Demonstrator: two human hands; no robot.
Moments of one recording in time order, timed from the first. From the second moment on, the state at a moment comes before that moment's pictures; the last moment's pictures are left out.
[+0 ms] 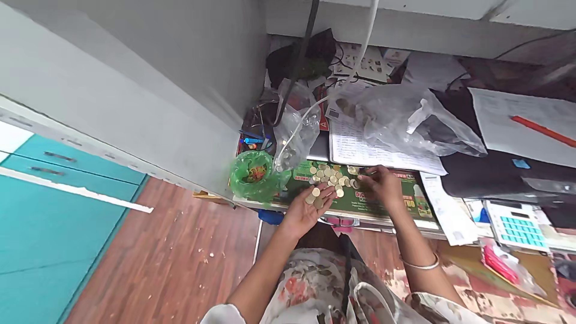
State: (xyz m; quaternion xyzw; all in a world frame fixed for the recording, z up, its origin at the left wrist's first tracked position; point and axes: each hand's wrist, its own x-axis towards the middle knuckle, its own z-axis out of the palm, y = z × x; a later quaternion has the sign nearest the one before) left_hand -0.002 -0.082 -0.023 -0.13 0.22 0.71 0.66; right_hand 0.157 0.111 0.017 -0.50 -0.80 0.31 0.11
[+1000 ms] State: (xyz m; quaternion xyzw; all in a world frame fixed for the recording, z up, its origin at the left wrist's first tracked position) left_hand 0.005 -0.086 -0.018 -0.07 0.26 0.69 0.67; right_hand 0.140 0.070 0.022 -0.40 -0.36 0.83 0.12
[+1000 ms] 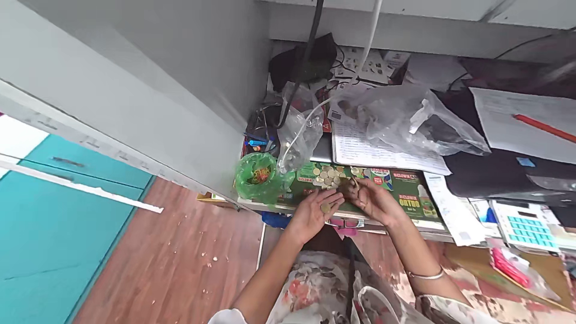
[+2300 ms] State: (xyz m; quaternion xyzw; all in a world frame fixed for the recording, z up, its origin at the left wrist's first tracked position) left_hand -0.006 -0.100 -0.026 -0.04 0.26 0.69 0.67; right_hand 0.170 0.106 0.026 -0.45 -0.83 0.29 0.13
